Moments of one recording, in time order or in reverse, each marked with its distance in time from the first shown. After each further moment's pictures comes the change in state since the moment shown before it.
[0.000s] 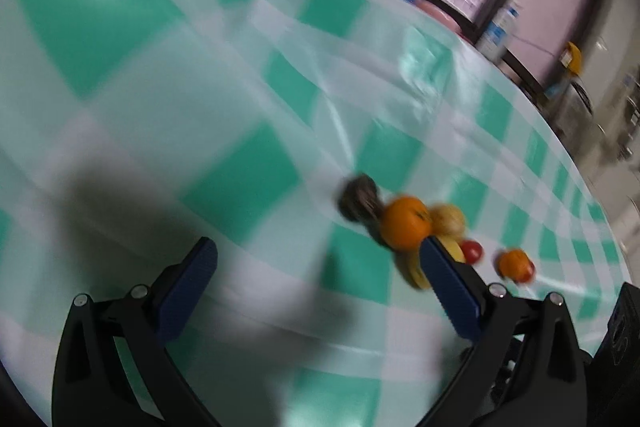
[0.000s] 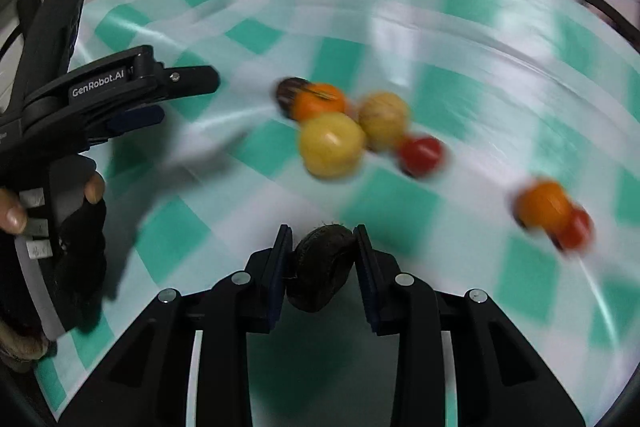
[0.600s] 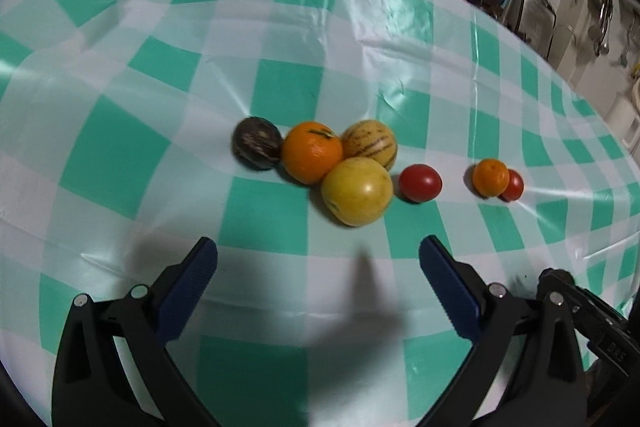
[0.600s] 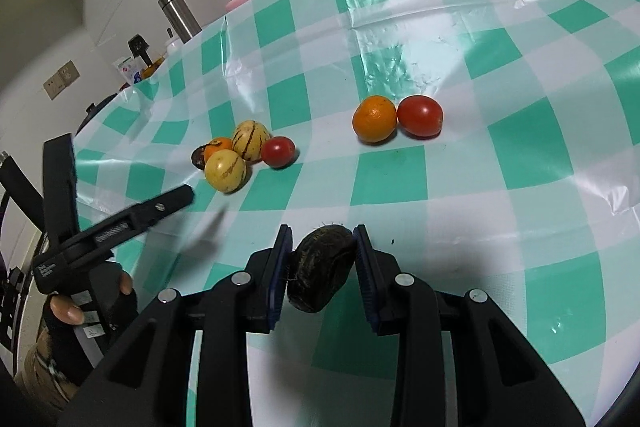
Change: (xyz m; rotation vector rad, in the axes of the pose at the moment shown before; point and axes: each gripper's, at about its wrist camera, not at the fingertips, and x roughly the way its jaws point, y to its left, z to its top) left arm 0.021 -0.076 -0.032 0.283 0.091 0.027; right arm -0.048 -0.078 -0.052 0.462 -0.156 0.064
